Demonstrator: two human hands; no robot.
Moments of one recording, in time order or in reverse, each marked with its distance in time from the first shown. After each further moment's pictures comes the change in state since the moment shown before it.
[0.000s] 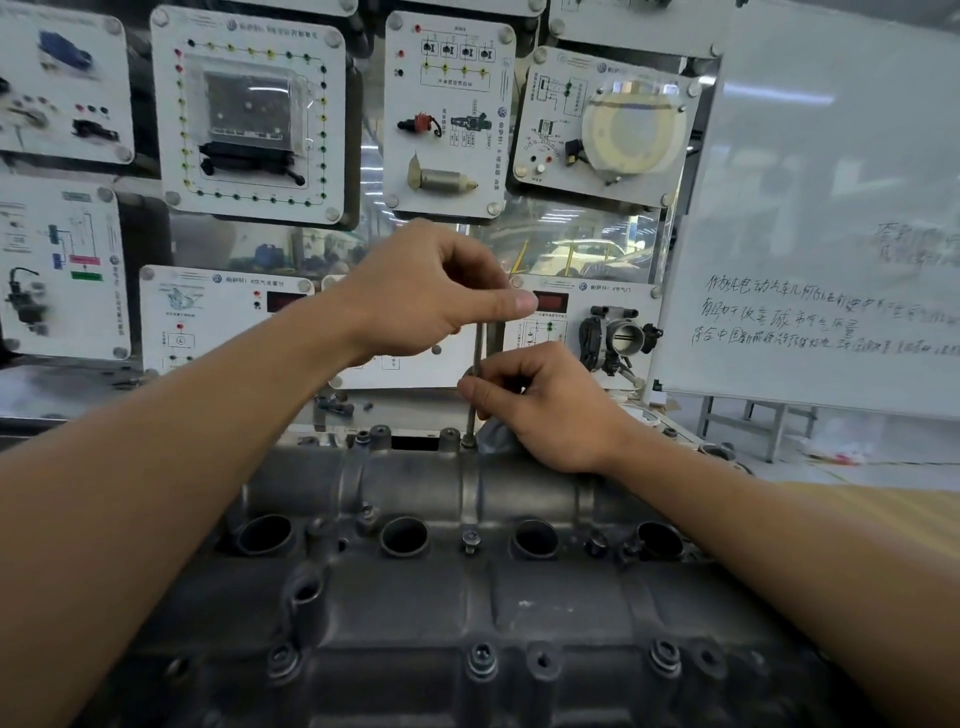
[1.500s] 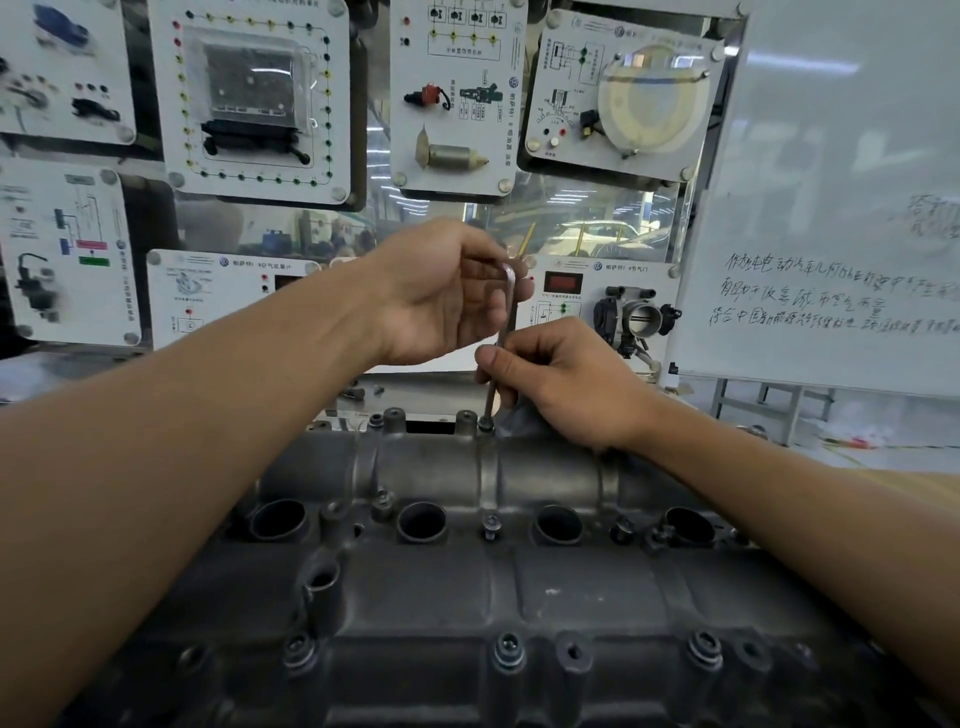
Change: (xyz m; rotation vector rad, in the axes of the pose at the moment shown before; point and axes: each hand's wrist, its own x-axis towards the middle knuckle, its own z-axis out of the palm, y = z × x) left_hand 0.018 -0.012 0.008 -0.889 -0.174 -0.581; right_hand 0.006 0.005 0.000 0.038 -0.019 0.064
